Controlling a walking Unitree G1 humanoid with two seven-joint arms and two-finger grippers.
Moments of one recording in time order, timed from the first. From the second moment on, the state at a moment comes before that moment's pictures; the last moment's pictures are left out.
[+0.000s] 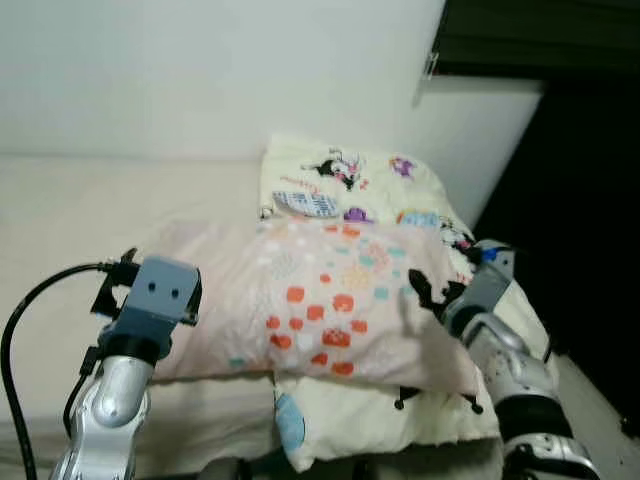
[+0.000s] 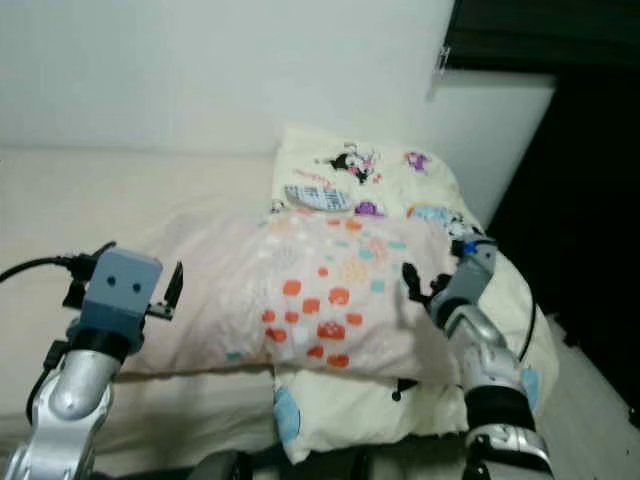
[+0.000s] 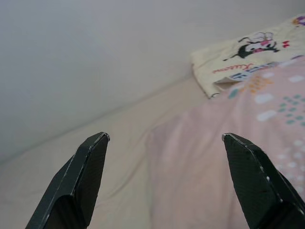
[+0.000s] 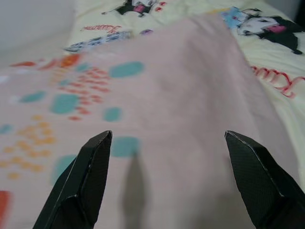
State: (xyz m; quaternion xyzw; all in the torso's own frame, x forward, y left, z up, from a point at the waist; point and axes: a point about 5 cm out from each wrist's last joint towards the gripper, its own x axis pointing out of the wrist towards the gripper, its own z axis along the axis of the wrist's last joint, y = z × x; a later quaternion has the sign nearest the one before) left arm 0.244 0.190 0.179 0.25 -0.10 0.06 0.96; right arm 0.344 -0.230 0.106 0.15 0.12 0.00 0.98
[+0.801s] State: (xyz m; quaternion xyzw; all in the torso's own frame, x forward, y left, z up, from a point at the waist) left arm 0.247 0.190 0.186 0.26 -0.12 0.05 0.96; right arm 0.311 -0.141 0.154 -0.19 0.09 0.53 0.83
